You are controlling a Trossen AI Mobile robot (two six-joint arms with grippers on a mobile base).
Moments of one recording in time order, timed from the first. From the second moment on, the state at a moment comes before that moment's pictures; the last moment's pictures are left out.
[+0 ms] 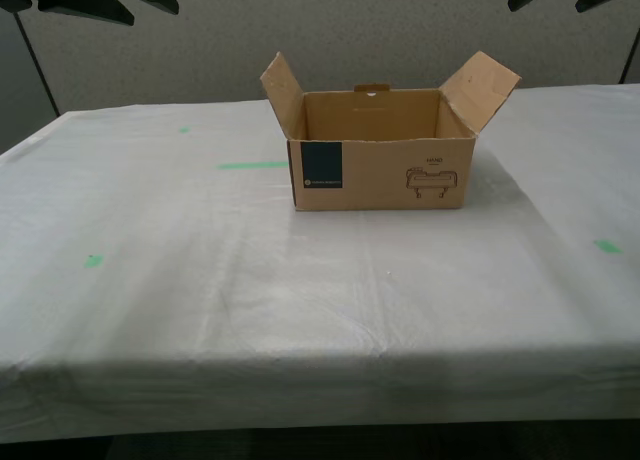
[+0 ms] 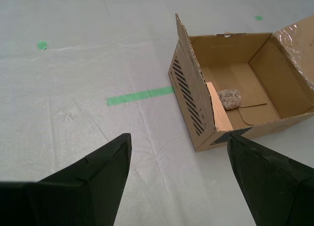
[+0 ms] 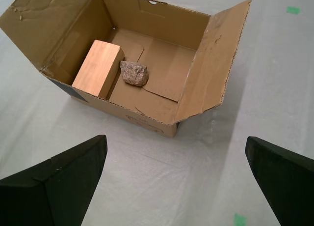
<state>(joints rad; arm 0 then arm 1) 0.30 1.15 0.96 -0.65 -0.10 0.03 -0.39 1.16 0.87 -0.37 0.07 -0.17</state>
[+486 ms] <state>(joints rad) 0.30 1.15 0.96 -0.65 -0.10 0.03 -0.39 1.16 0.87 -0.37 0.07 -0.17</state>
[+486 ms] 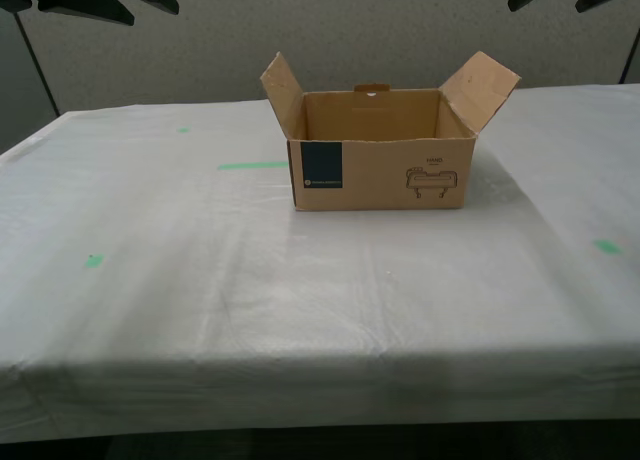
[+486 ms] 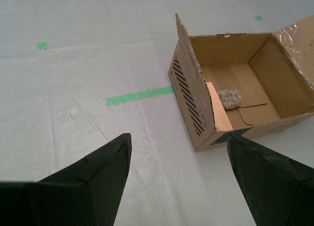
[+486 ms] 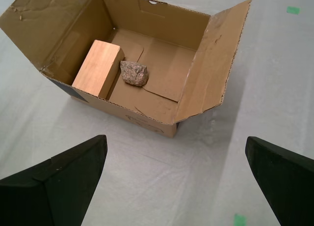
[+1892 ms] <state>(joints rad) 0.30 1.15 0.96 -0.65 -0.10 0.03 -0.39 1.16 0.87 -0.37 0.07 -0.17</state>
